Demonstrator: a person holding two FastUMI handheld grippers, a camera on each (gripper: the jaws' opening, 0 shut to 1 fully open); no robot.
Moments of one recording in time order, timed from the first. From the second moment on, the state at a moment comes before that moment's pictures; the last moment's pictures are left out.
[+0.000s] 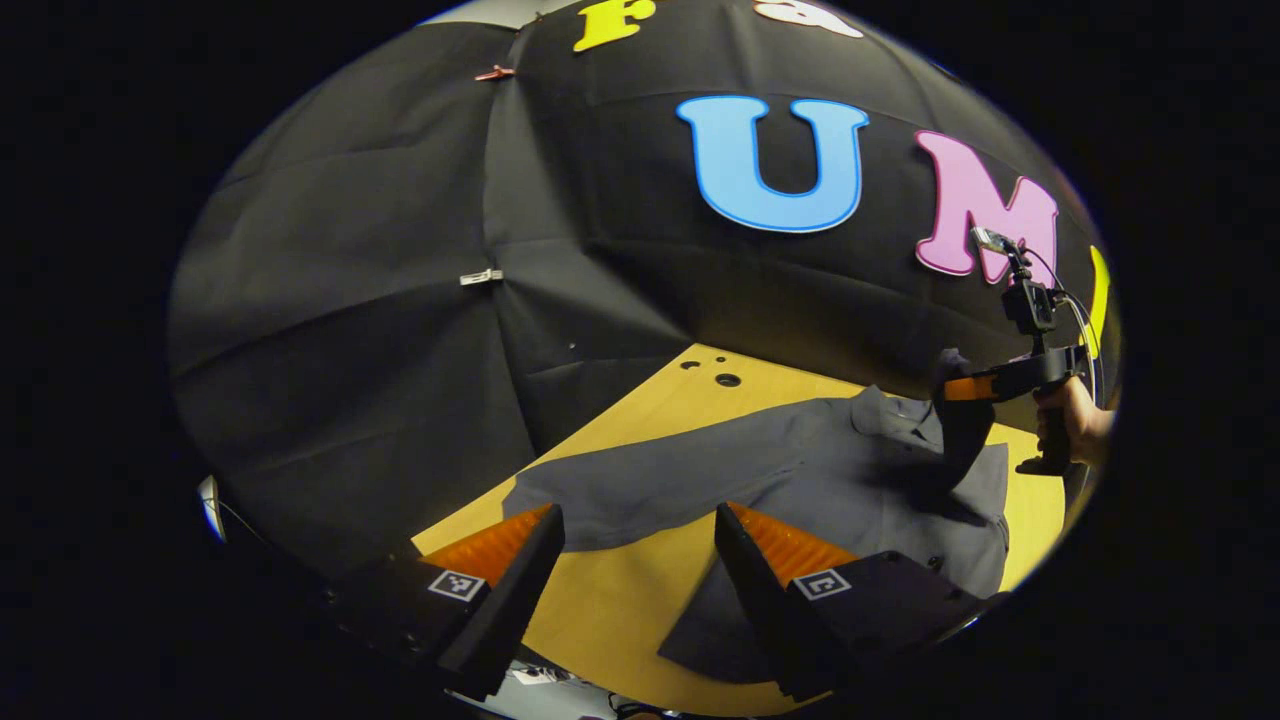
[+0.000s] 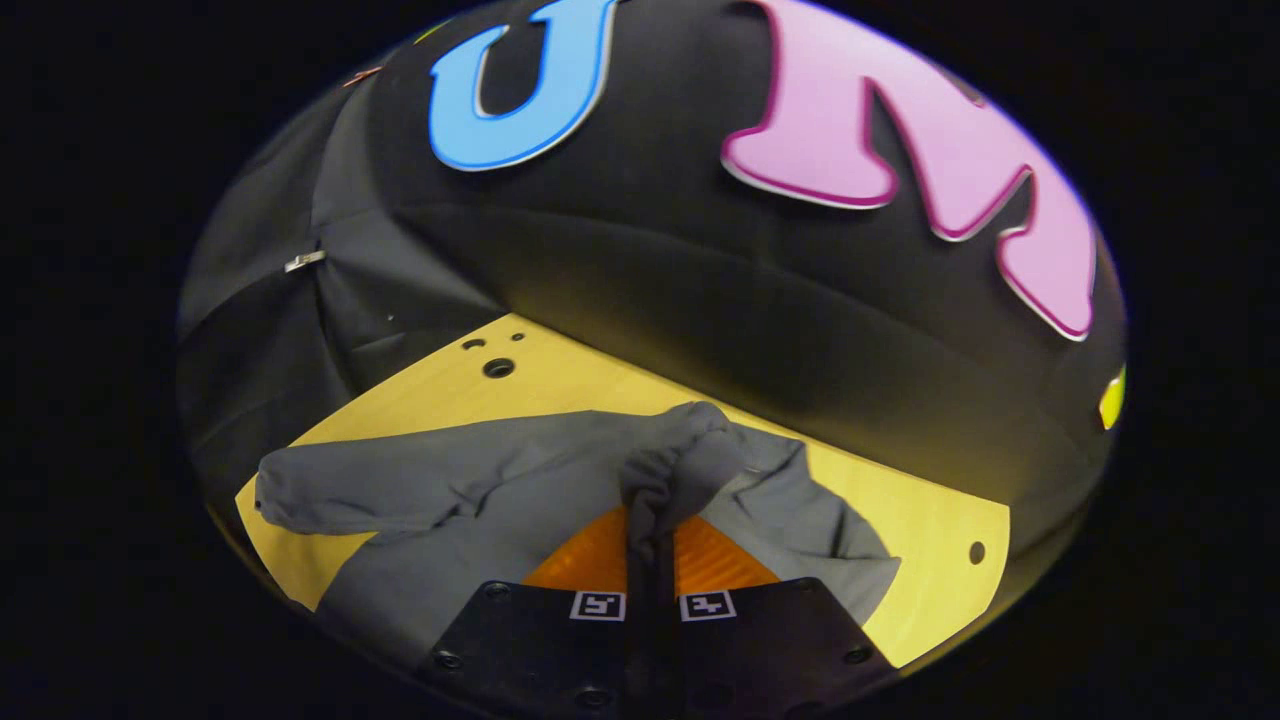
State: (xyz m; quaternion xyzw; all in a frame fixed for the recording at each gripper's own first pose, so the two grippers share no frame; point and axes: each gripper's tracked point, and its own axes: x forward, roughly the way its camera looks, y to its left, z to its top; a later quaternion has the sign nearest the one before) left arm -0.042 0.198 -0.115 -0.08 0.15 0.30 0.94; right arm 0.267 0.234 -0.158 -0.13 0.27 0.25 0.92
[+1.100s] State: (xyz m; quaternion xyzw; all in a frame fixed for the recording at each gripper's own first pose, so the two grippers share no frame) left arm -0.091 0.221 -0.154 -0.12 0.19 0.39 0.89; right arm 0.241 0.316 -0.219 -0.05 0.34 0.33 0.88
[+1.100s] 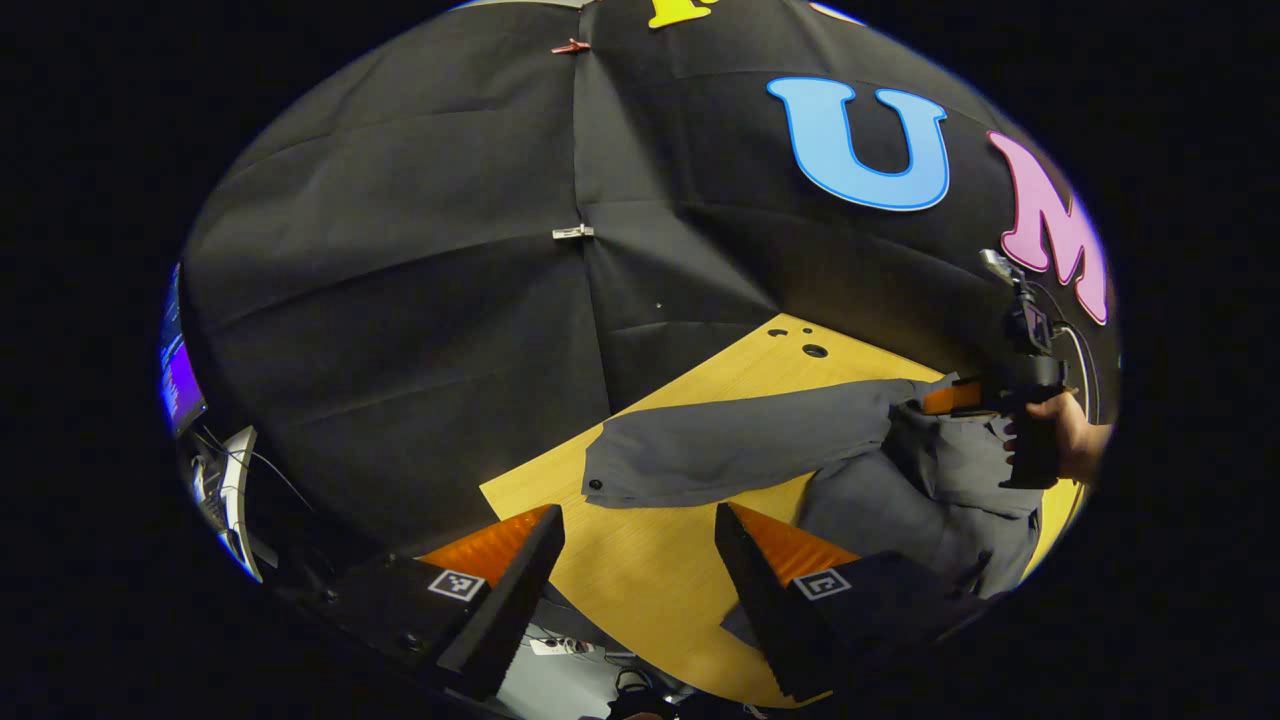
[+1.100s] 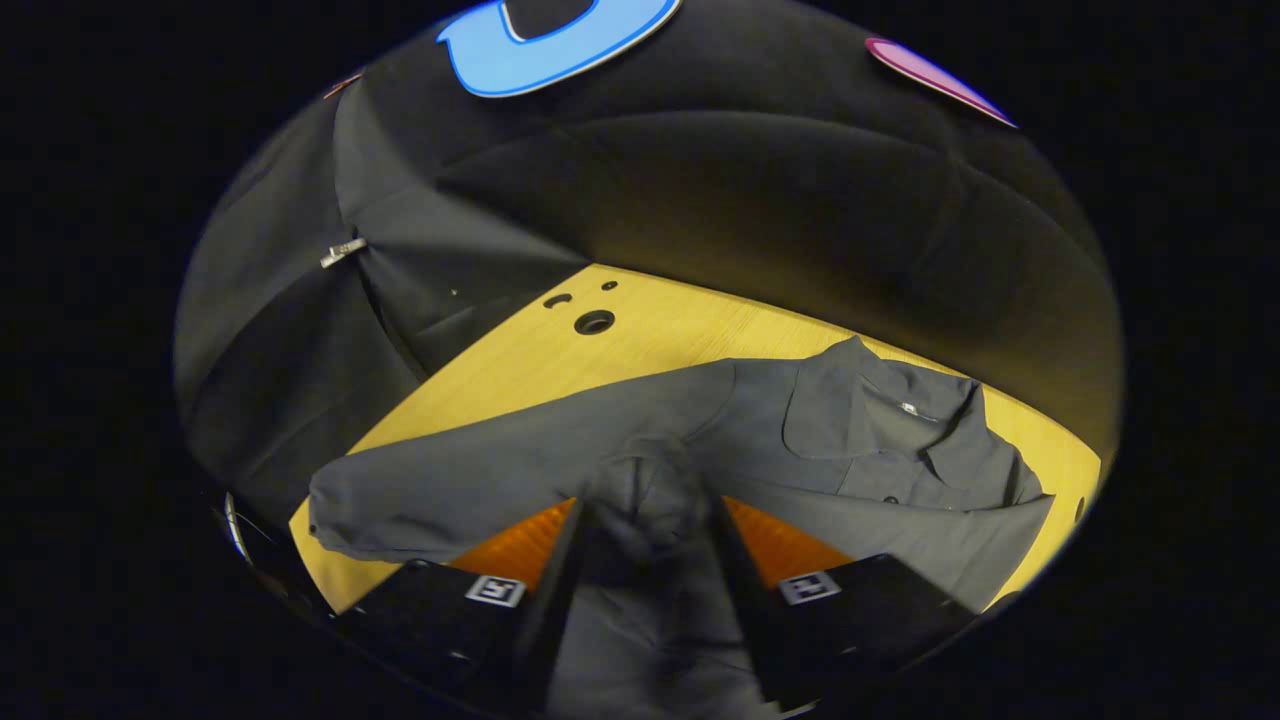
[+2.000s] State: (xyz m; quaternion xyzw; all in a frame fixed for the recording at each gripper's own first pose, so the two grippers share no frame) left arm 0.002 0.342 -0.220 -0.10 0.23 0.39 0.89; right arm 0.178 0.062 -0.118 0.01 0.28 0.16 0.95
